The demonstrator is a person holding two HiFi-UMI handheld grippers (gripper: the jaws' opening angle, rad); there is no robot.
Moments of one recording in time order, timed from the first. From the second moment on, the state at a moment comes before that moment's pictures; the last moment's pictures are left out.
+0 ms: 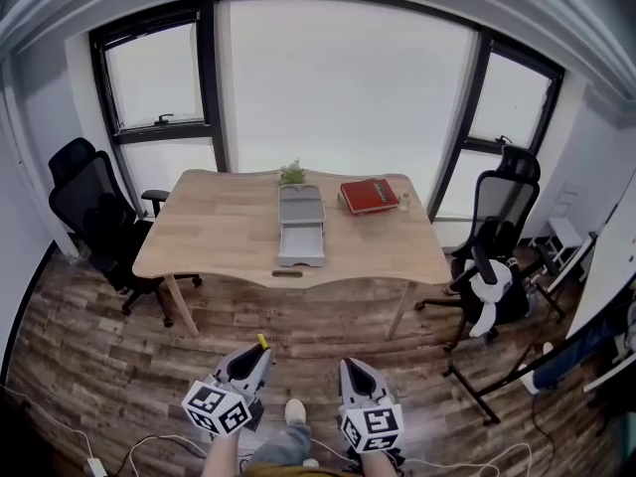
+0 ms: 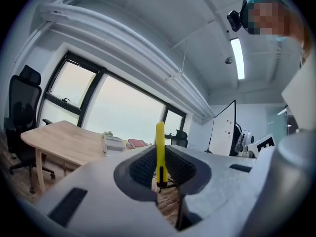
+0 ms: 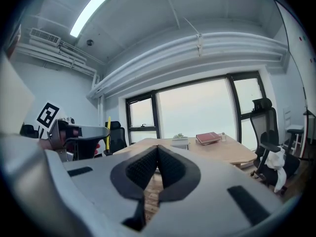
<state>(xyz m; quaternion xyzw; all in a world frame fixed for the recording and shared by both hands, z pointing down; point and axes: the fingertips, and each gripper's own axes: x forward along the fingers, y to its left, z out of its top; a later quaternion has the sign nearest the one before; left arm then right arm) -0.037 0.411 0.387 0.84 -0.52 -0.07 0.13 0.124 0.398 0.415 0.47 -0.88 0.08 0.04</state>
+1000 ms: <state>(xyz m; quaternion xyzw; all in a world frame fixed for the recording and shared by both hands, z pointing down) -0.139 0.025 0.425 0.84 -0.51 -0.06 0.16 0.039 0.027 0.451 0.48 -0.87 0.09 0.10</state>
